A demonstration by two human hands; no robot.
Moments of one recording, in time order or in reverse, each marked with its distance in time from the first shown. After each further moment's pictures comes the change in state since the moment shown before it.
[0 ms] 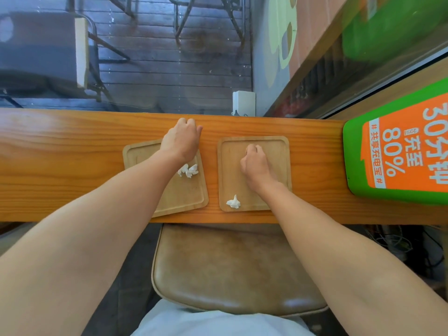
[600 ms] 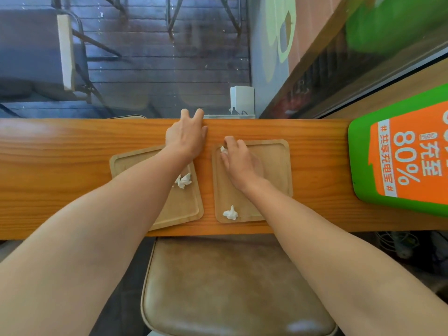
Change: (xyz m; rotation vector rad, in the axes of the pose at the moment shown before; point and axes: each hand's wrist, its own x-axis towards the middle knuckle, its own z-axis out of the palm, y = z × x) left_hand 0.045 0.024 0.020 0.106 0.054 -0.005; right_hand 0.027 -0.019 0.005 -0.214 0.102 -0.341
